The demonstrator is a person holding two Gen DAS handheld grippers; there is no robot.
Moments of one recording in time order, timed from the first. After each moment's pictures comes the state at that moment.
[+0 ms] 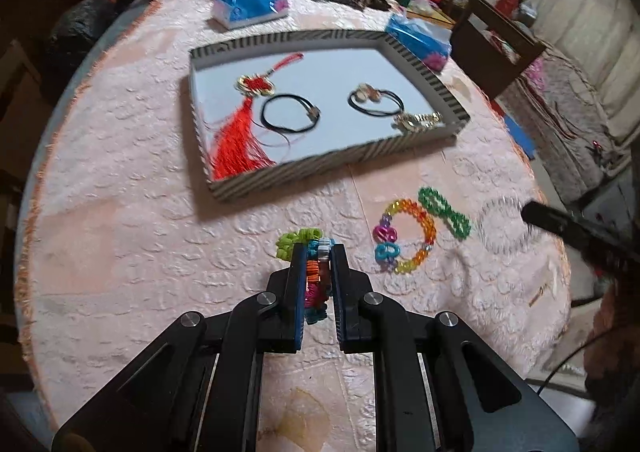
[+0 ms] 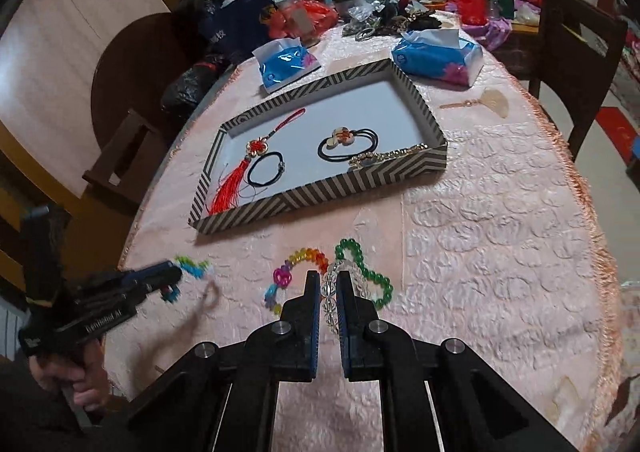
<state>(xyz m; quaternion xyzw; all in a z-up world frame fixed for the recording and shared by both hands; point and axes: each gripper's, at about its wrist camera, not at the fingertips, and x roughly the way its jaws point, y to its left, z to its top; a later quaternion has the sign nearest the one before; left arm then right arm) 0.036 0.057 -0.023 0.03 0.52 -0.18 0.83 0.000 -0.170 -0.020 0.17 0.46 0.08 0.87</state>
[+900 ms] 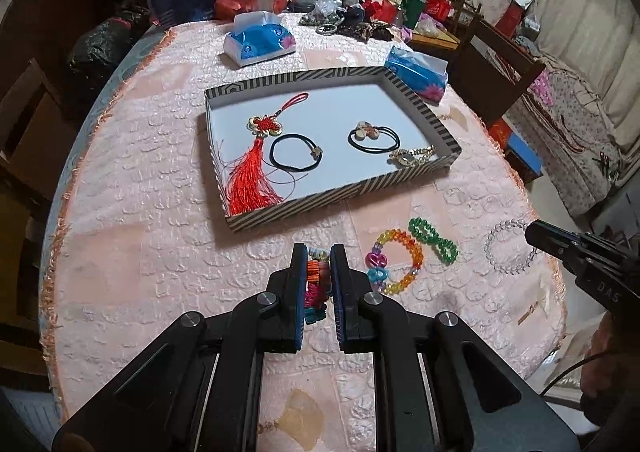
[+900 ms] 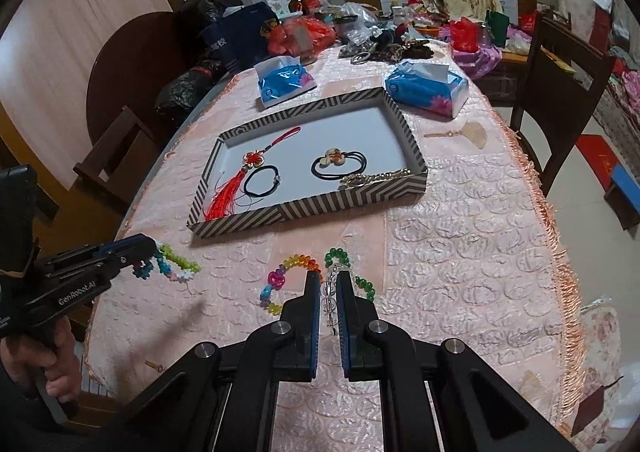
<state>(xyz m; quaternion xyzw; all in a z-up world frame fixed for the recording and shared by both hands) 0.029 0.056 0.014 0.03 0.48 -0.17 0.86 -0.015 -0.169 0.007 0.13 0.44 0.06 0.89</state>
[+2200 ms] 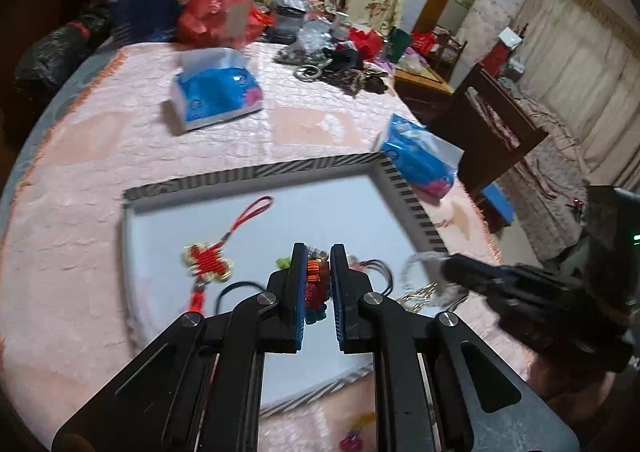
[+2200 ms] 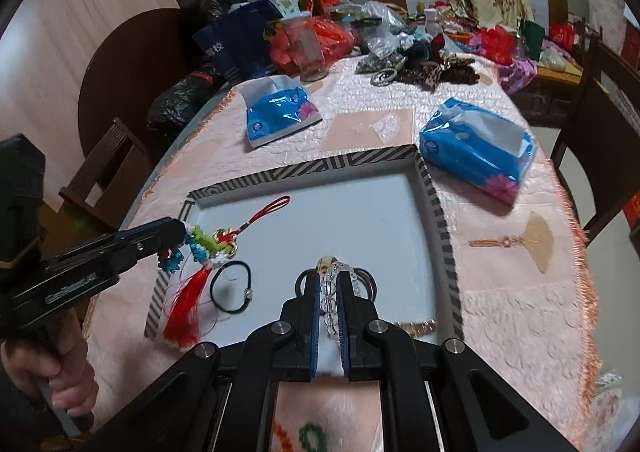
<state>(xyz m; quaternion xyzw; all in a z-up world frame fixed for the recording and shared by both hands) 0.205 0.005 0.001 -0.05 0.46 -0.23 0.86 0.176 -0.188 -0.017 0.12 0.44 0.10 0.88</state>
